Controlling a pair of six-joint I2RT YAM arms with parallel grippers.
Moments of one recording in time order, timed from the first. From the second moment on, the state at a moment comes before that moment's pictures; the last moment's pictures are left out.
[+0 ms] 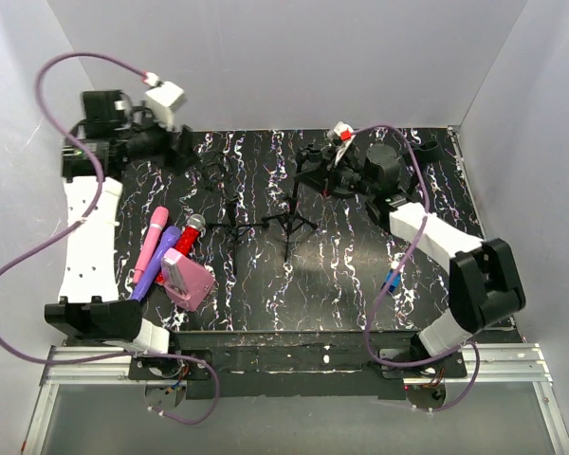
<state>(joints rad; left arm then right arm) 0.07 1.48 1.92 -1.03 0.57 0.40 0.46 1.60 1.09 0.49 -0.70 0.18</state>
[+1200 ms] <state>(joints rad) -0.82 1.43 1.14 -0.32 0.28 0.81 0.43 1.29 0.87 0.29 -0.87 0.19</state>
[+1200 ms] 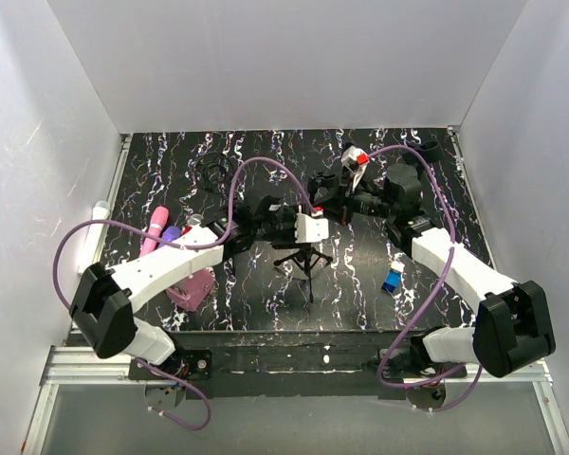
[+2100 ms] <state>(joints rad) -0.66 1.59 1.32 -0.45 0.59 0.29 0.38 1.21 0.87 0.27 -0.93 0.03</state>
